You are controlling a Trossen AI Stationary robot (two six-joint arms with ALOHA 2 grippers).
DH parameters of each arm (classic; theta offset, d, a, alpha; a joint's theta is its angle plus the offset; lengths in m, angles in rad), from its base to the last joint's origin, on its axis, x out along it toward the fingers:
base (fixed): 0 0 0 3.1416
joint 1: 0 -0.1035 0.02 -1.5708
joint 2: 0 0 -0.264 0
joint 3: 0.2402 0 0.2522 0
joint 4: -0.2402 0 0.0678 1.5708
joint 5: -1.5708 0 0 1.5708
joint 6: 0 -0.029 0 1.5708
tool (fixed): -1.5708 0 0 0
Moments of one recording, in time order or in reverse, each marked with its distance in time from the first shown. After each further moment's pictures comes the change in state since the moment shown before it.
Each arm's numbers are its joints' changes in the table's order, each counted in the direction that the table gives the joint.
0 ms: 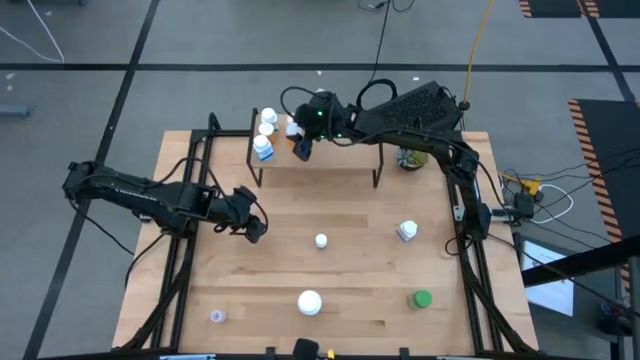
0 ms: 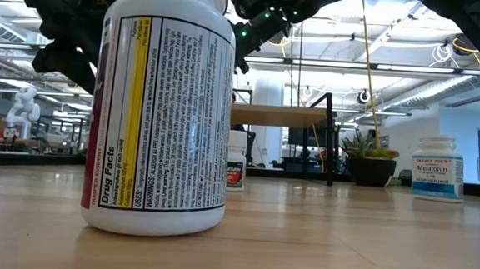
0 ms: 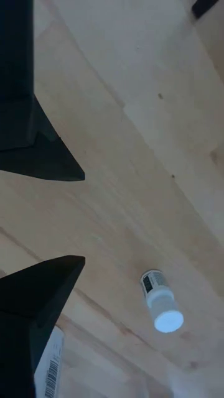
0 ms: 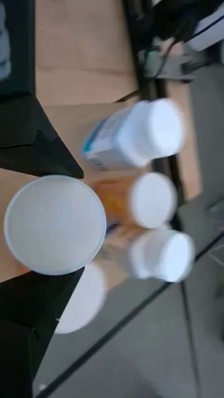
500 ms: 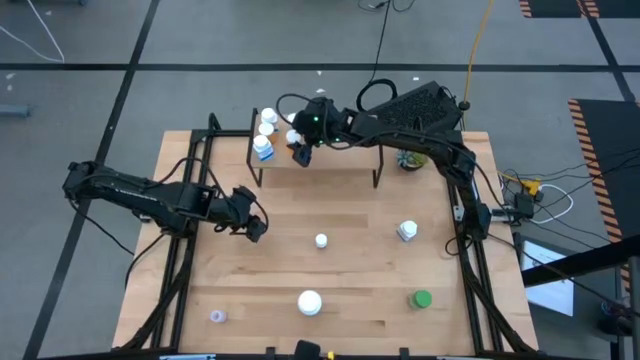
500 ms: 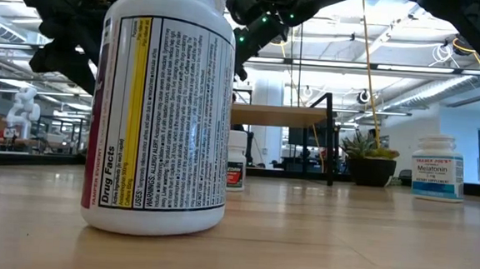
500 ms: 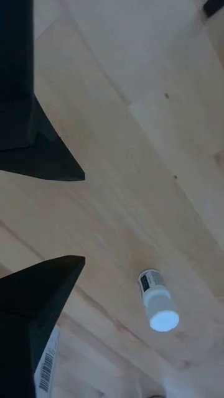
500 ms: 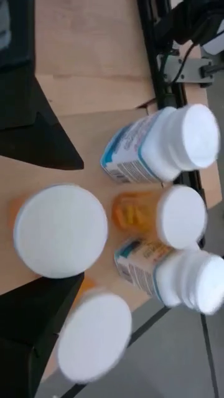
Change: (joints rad) left arm 0.000 0.000 0.000 0.001 0.005 0.047; right arm -0.010 -0.025 0.001 -0.055 -0.008 -0.016
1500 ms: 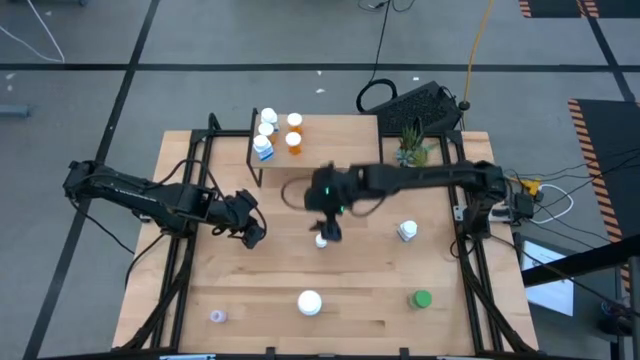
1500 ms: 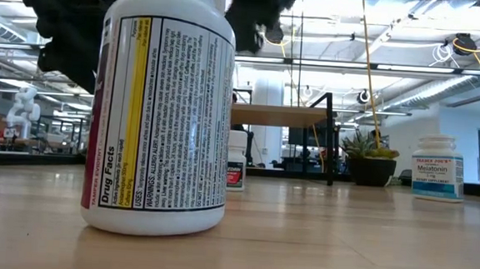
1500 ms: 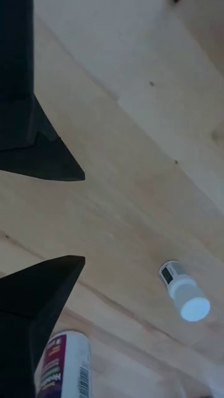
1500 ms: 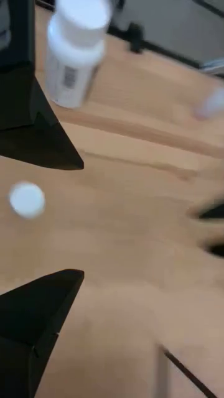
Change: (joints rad) left arm 0.027 0.000 0.000 0.000 0.010 -0.175; right arm -0.359 0.245 -0.288 -0.214 -0.150 -0.053
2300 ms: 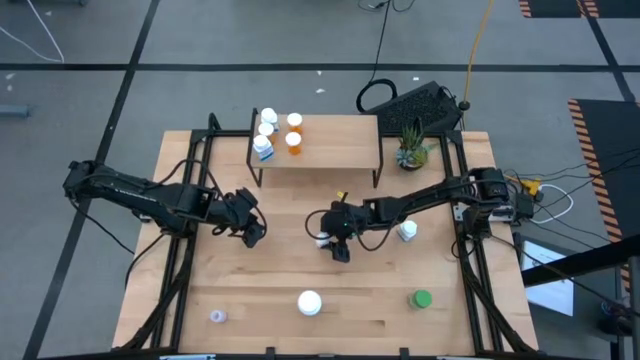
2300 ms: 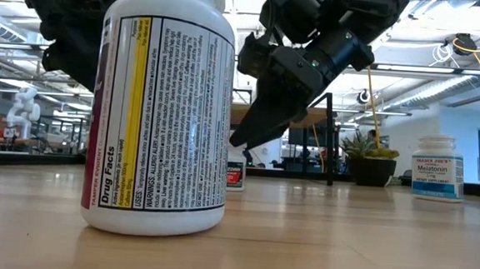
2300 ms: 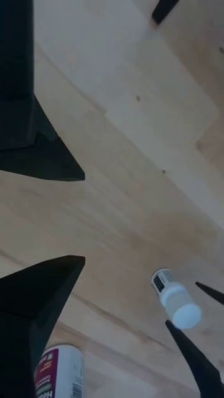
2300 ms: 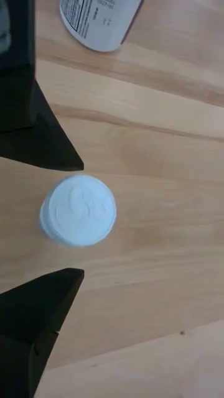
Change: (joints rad) left arm -0.003 0.000 0.000 -0.001 -0.050 -0.033; right arm -0.086 0.001 -0.573 0.640 0.112 -0.146
